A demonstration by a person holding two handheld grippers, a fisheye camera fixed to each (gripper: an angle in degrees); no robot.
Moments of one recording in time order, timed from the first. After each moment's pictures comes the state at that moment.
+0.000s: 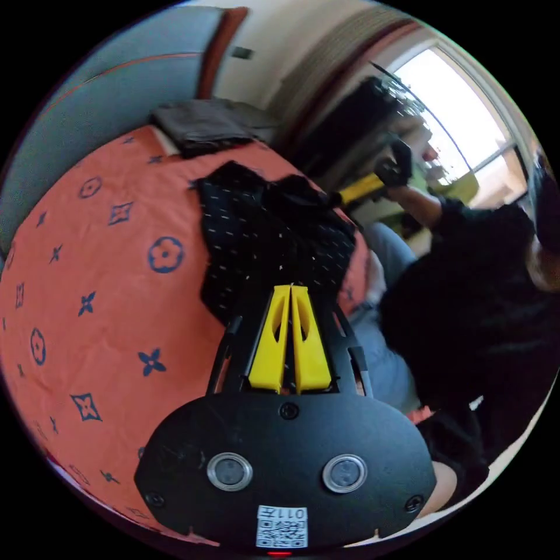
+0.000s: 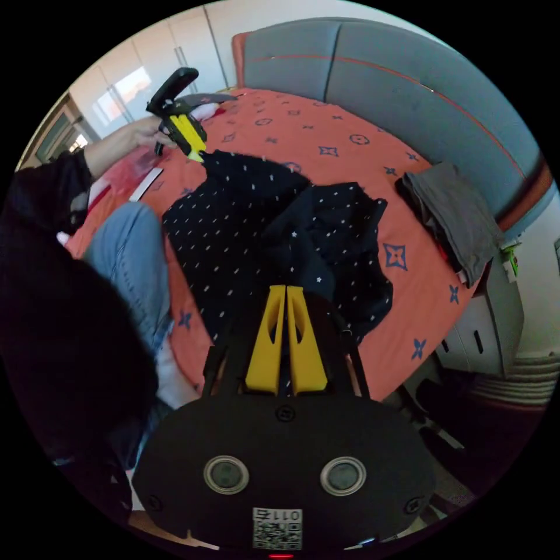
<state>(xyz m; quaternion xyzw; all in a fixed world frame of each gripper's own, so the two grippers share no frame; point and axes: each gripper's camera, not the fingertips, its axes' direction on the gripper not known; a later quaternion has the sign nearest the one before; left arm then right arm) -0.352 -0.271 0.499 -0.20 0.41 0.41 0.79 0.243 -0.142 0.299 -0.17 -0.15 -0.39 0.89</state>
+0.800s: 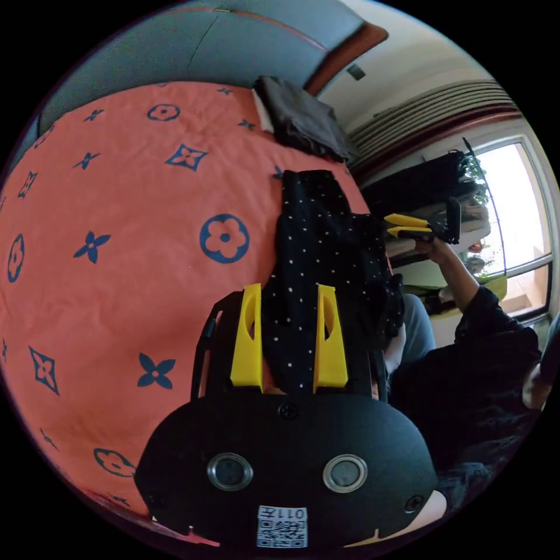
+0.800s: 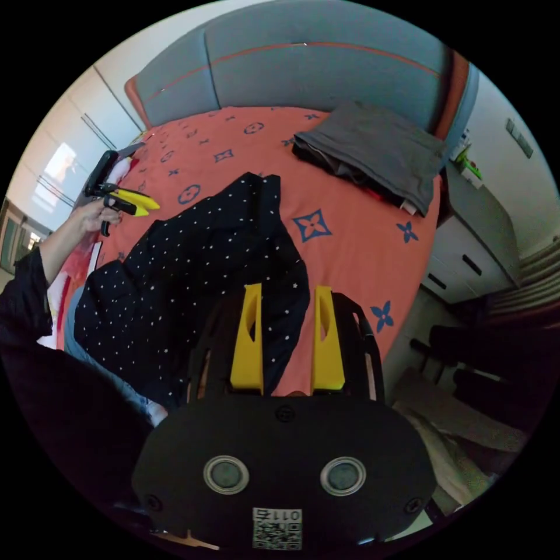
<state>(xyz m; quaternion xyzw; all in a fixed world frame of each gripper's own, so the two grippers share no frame) -0.398 -0.332 0.684 -0.24 0.35 0.17 0.89 0.304 -0.263 0.418 -0.17 -0.11 -0.17 0.96</state>
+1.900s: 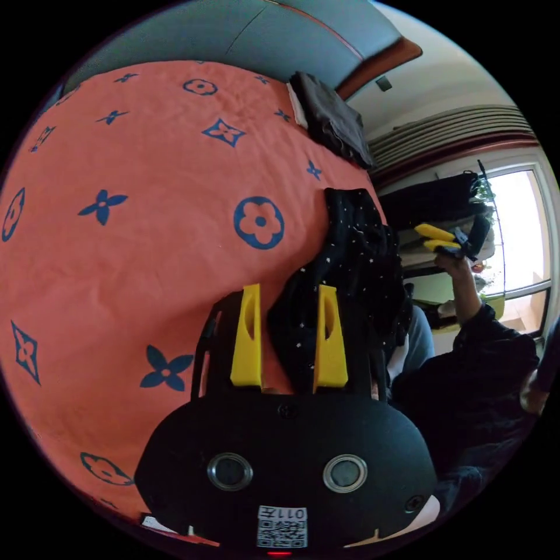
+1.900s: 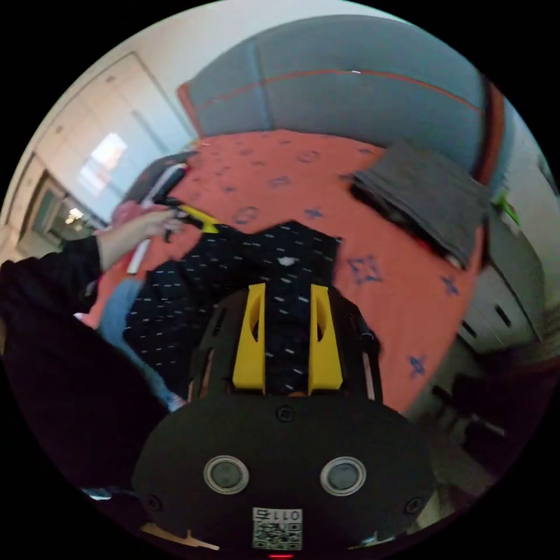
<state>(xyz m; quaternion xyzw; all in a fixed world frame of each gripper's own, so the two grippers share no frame) -0.456 -0.347 0.771 -0.24 0.38 0.12 0.88 0.206 -0.330 0.429 -0.12 -0.26 -0.26 0.92</state>
